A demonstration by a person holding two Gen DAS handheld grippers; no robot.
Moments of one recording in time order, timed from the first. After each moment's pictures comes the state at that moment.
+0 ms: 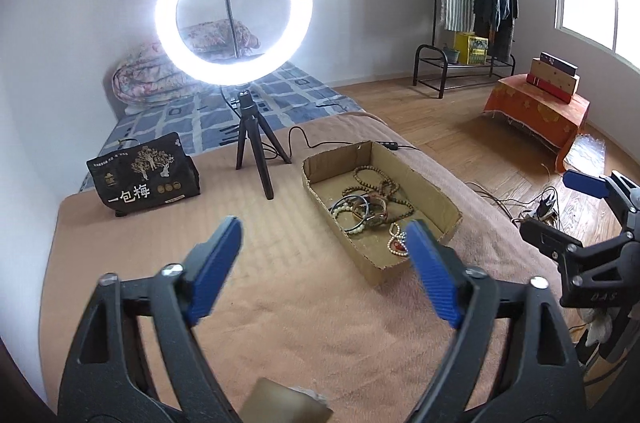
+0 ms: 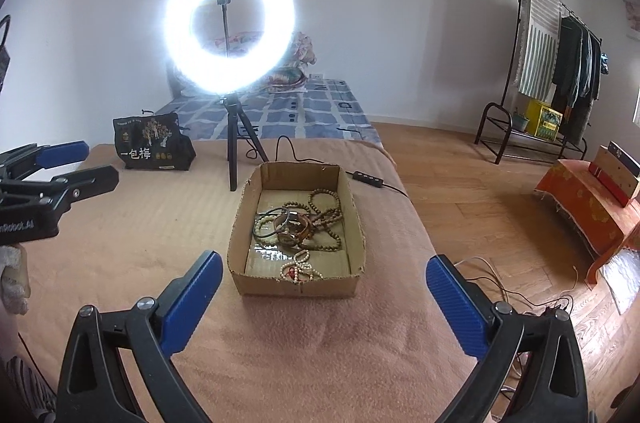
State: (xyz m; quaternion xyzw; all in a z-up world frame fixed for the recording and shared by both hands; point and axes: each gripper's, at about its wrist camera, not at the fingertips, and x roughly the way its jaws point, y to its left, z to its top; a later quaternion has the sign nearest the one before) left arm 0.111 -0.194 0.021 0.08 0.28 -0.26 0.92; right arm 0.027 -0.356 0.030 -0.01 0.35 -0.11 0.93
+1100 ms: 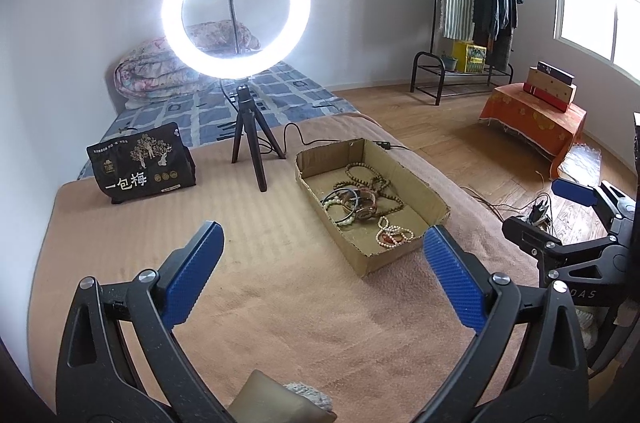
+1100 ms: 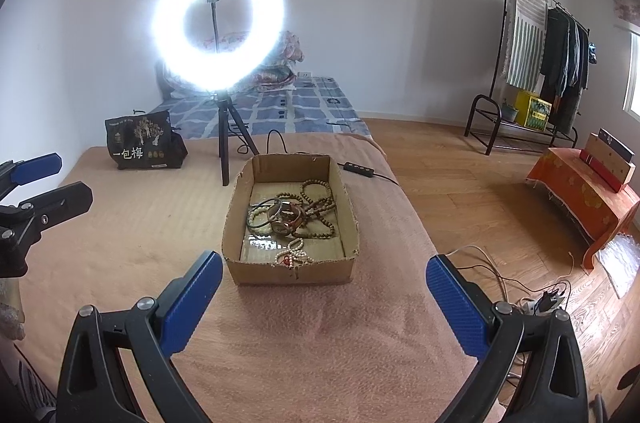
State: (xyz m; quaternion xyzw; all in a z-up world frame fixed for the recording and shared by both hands) left arm 0.090 -0.188 0.012 0.07 0.28 -0.26 0.92; right arm 0.016 -0.354 0.022 0.00 0.35 -0.14 0.93
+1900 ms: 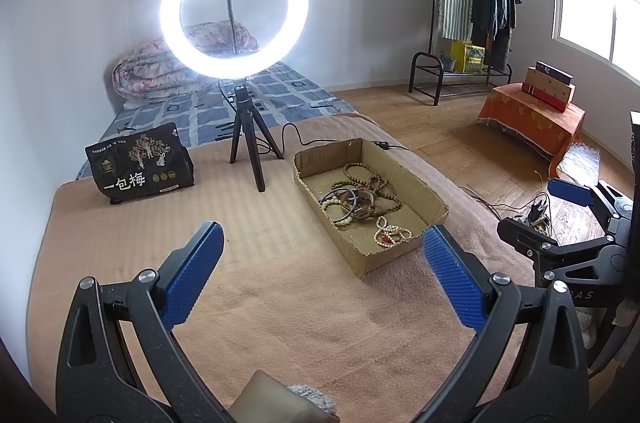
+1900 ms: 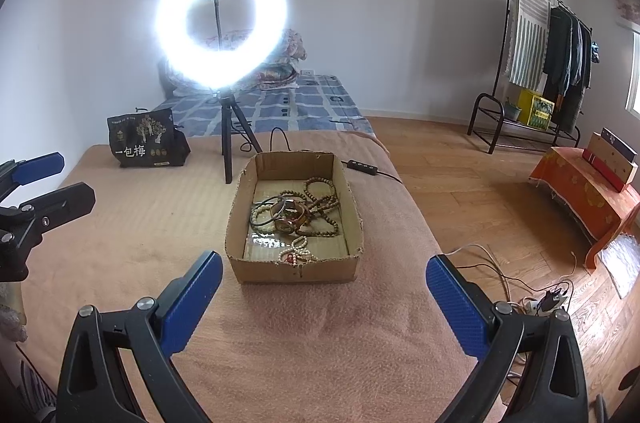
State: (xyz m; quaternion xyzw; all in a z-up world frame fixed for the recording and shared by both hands) left arm 0.087 -0.188 0.007 0.07 0.28 -0.26 0.92; right arm 0.016 -0.349 0.019 0.00 0.35 -0.13 0.93
